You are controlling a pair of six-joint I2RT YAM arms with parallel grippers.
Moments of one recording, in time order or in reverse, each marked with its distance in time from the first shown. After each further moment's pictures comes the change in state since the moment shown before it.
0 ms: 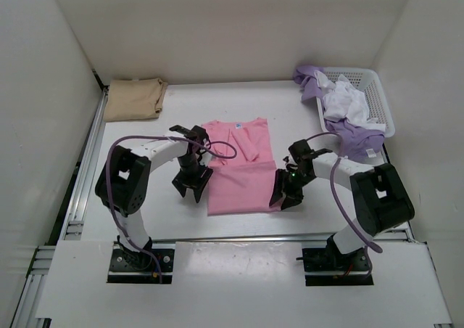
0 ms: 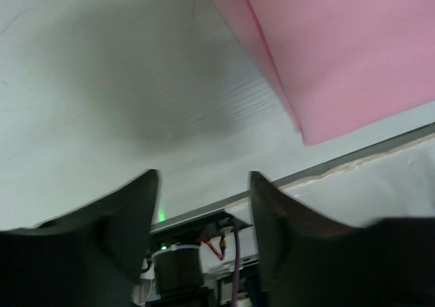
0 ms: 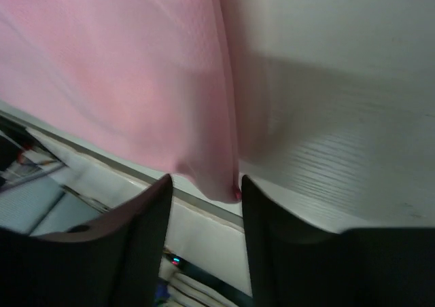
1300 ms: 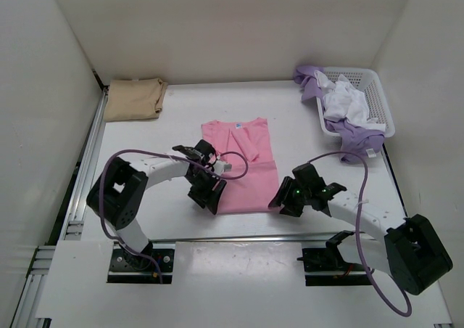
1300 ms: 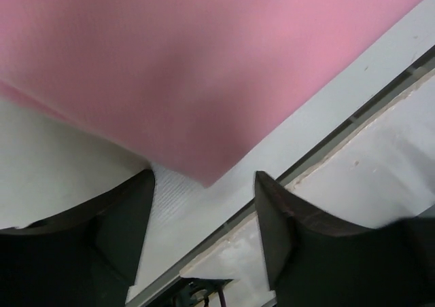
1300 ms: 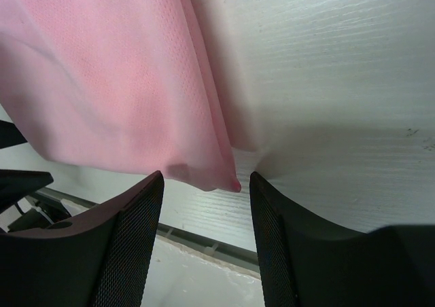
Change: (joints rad) left arm -0.124 -0.137 -0.253 0.335 0.245 -0.008; right arm 0.169 -0.464 -0.375 0.320 0.302 0.447
